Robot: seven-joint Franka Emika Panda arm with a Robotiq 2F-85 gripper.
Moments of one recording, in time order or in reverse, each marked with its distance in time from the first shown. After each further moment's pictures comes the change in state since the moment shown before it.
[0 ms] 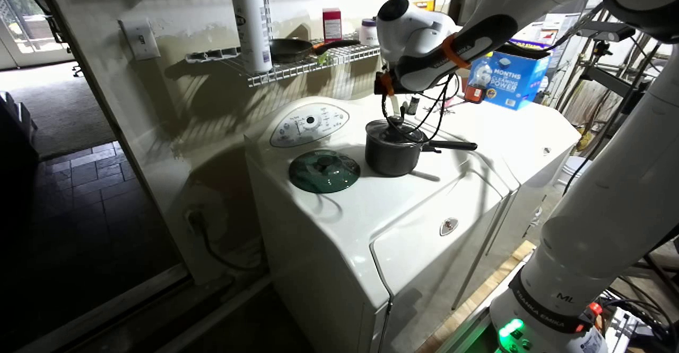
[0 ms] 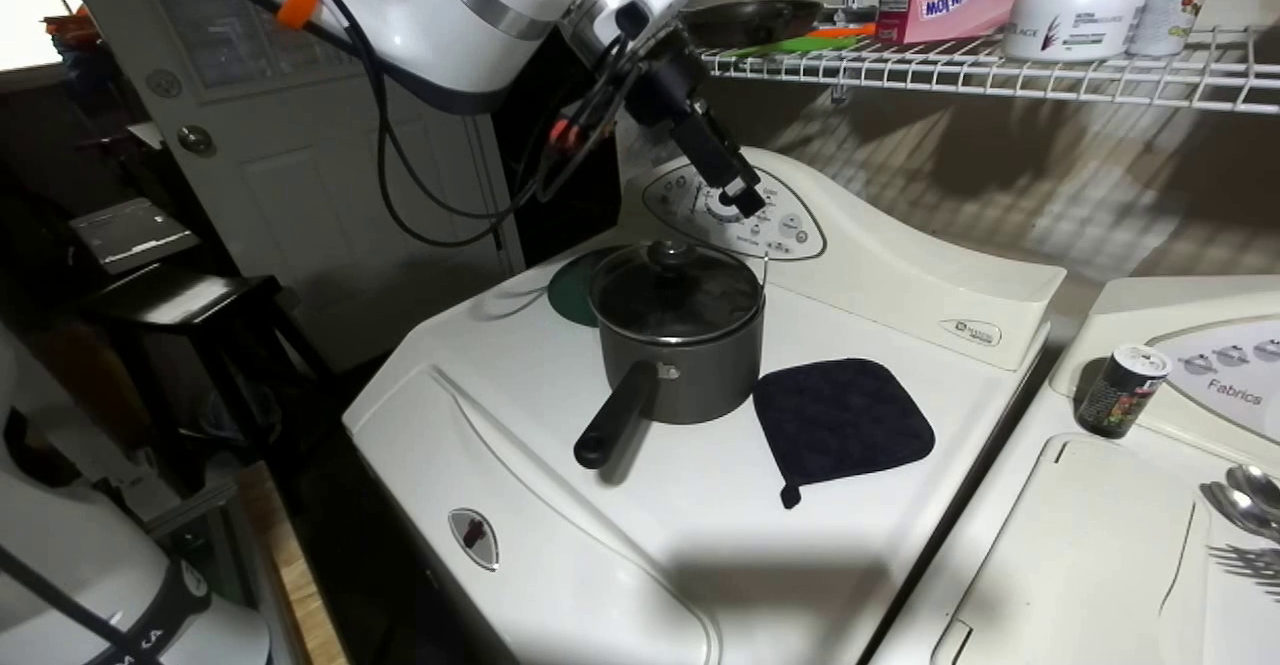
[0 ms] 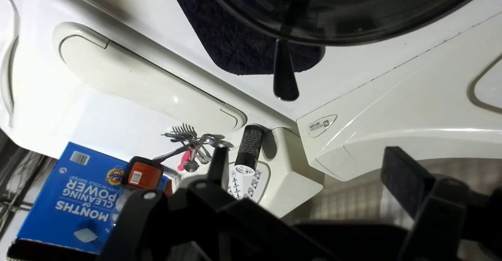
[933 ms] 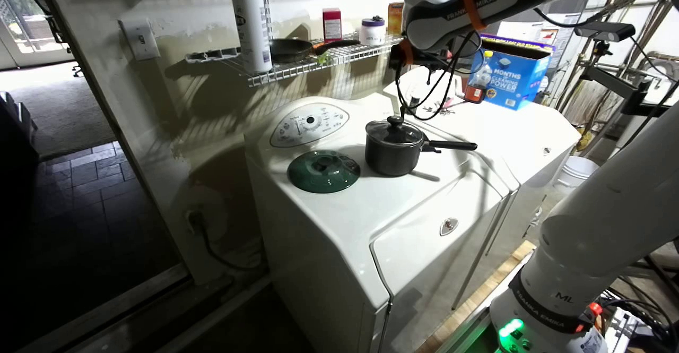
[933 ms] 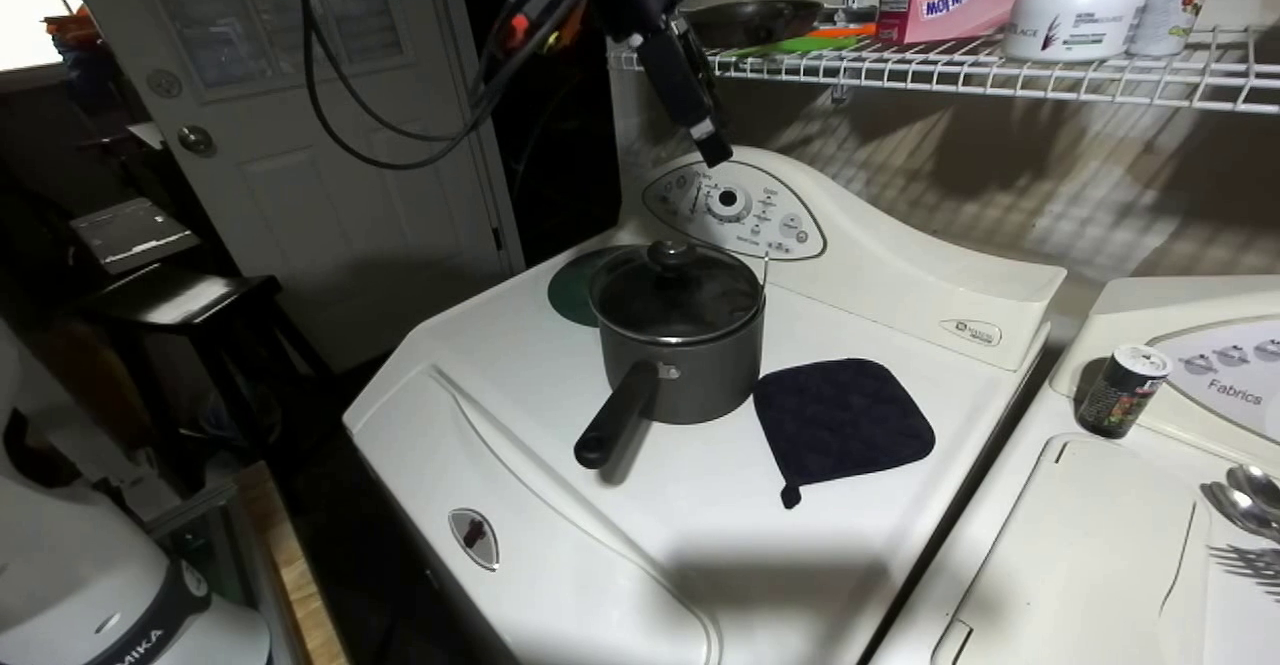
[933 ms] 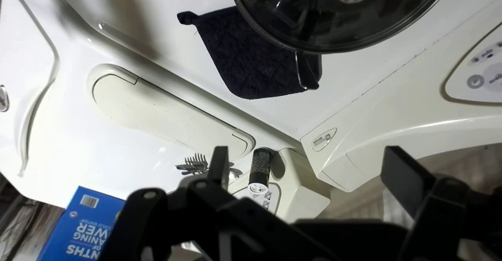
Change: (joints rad) arm -0.028 -0.163 -0.009 0.015 0.355 -0.145 -0.298
